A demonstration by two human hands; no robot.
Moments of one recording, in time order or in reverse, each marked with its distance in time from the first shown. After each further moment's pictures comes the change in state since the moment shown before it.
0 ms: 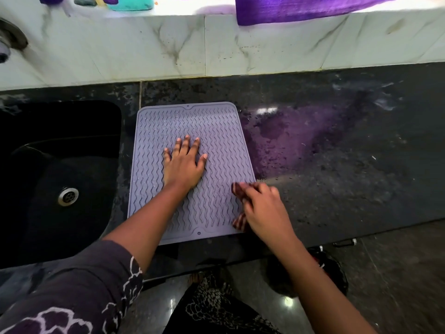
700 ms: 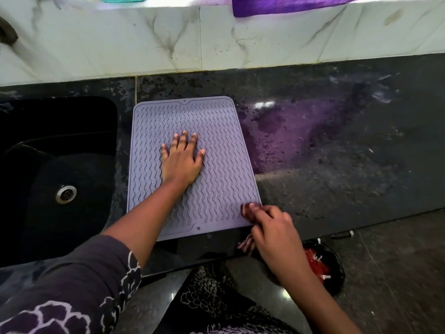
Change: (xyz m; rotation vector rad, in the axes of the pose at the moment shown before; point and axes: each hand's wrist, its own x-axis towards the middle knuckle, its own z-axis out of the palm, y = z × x) left_hand 0.001 -0.002 0.001 -0.002 -0.008 0.001; right_hand -0.063 0.001 -0.008 -0.024 -0.079 0.093
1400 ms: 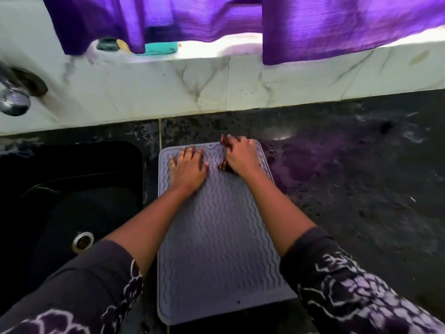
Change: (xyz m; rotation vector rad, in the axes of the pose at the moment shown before) left_hand 0.121 -0.060 -0.033 -0.050 -0.022 0.006; right_hand 0.322 -0.121 0.001 -0.044 0.102 -0.033
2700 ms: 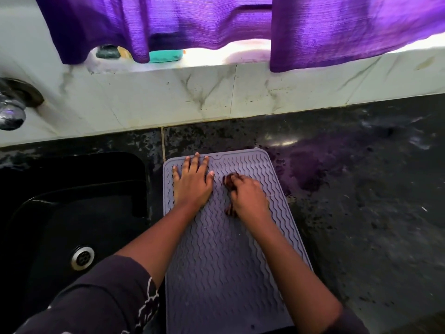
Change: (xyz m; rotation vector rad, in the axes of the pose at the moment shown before) left_hand 0.005 -0.011 0.016 0.035 0.052 0.024; right_hand -0.066 -0.006 0.028 0.028 0.065 0.004
